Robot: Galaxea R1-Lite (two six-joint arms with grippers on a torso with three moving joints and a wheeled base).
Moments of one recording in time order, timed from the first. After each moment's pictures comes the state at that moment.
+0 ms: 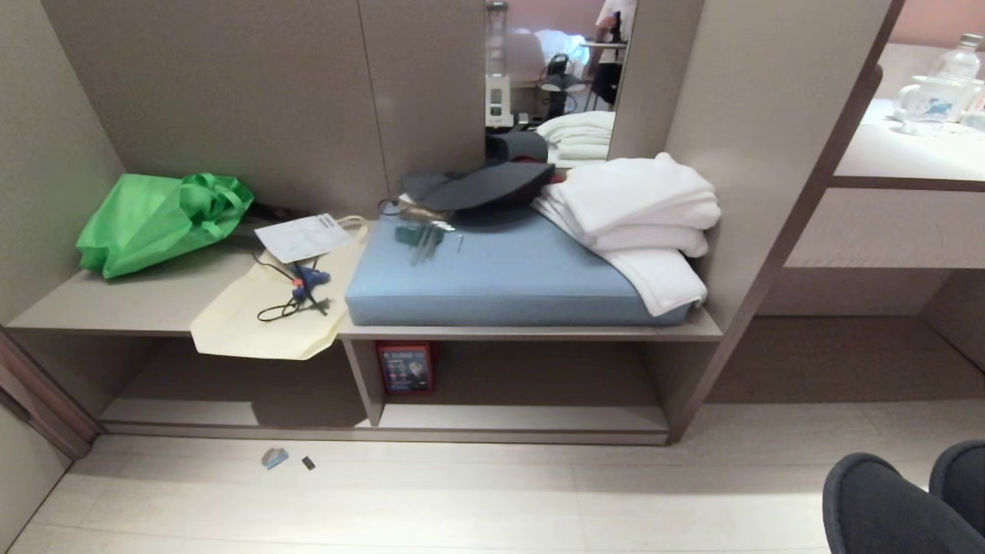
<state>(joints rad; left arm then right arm) 0.00 0.00 0.00 0.00 0.00 -0.01 -0.01 0.00 0.00 0.00 0.01 -0.10</state>
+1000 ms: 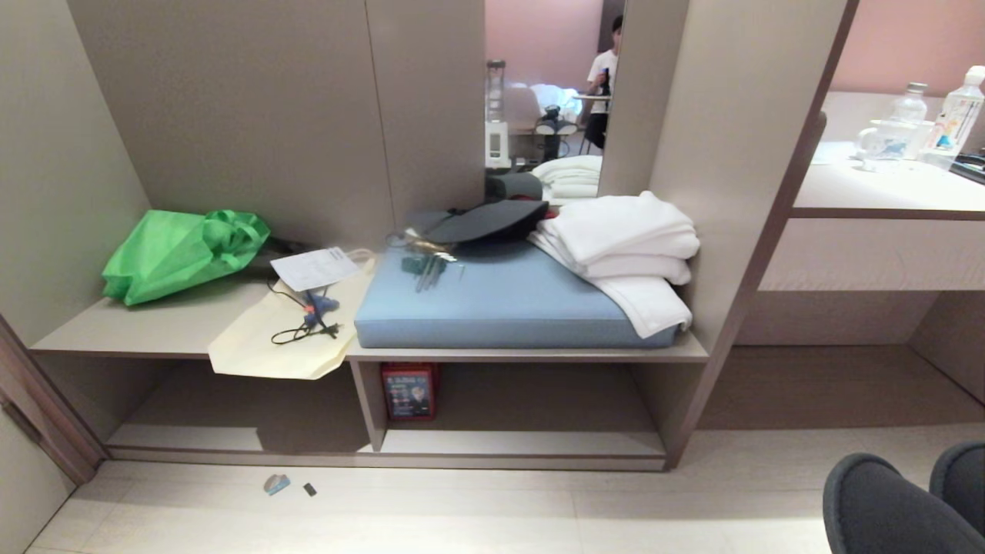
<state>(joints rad) 0.00 0.00 0.00 0.00 0.00 0.00 -0.01 0.00 0.00 0.00 0.01 -0.10</state>
